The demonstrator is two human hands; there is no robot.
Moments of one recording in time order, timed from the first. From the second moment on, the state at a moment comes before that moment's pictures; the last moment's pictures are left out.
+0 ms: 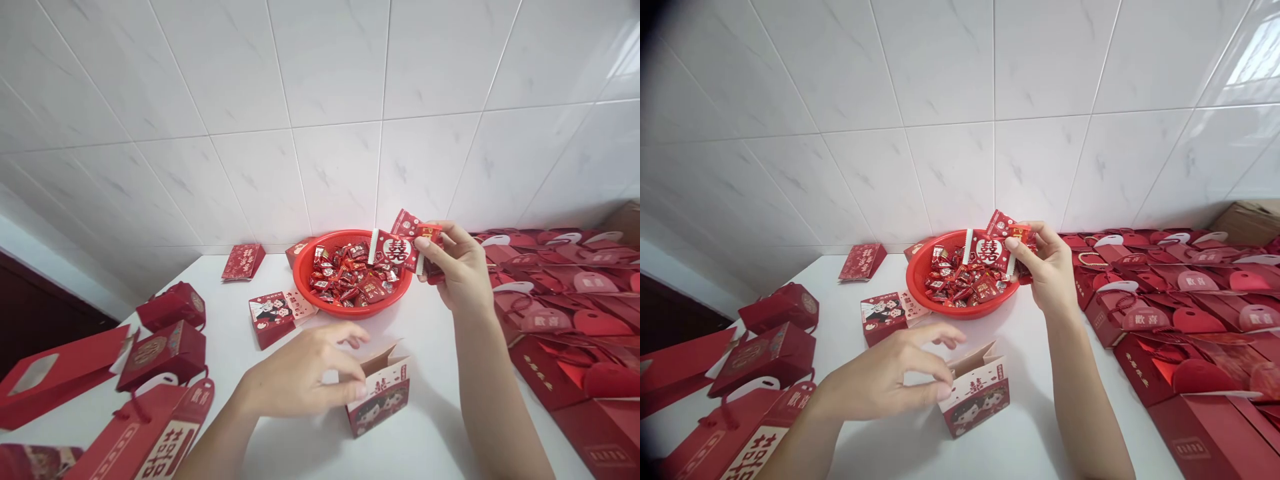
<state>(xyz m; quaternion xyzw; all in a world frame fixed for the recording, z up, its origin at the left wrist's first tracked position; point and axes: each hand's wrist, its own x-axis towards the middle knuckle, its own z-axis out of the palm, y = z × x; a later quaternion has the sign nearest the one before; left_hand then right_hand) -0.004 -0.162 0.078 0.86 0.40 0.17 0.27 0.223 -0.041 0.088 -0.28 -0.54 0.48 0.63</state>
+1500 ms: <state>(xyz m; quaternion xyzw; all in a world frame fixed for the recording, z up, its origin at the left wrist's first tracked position) -0.024 -0.098 0.049 0.75 0.51 0.23 0.34 0.206 -0.044 0.080 -0.16 -0.89 0.35 0.25</state>
